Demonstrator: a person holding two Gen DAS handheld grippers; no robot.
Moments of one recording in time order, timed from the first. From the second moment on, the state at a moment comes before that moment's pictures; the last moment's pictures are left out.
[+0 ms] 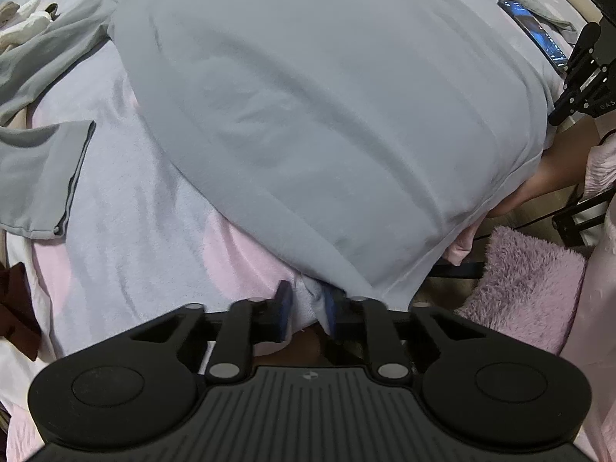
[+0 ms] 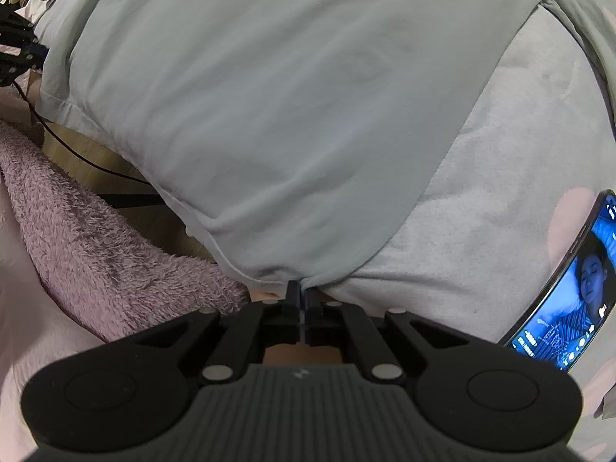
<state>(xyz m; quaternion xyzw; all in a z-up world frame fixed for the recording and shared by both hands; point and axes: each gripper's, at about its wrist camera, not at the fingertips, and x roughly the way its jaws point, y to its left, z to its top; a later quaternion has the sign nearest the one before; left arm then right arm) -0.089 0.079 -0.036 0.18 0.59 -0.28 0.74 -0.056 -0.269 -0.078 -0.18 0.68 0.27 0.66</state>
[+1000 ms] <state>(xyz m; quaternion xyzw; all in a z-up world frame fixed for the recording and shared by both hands) -0.068 0.128 -0.039 0.13 0.68 -0.18 0.70 -0.052 -0.293 -0.062 -0.15 0.71 0.26 0.64</state>
